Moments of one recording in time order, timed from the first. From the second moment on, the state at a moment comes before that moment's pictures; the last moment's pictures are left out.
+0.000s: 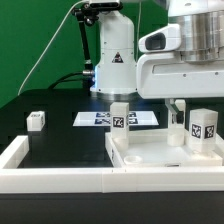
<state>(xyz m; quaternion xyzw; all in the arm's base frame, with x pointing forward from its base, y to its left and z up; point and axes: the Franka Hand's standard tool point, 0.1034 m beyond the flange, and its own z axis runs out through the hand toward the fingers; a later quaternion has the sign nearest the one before) 0.601 0.109 0.081 -0.99 0.15 0.02 0.06</state>
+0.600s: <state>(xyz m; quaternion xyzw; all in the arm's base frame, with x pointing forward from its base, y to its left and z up) 0.605 0.106 0.081 -1.00 -0.07 -0.01 0.04</state>
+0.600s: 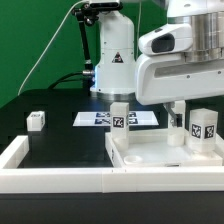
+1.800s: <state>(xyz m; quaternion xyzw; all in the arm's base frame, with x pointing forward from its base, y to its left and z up) 0.608 0.101 0.080 -0.99 -0.16 -0.04 0.03</state>
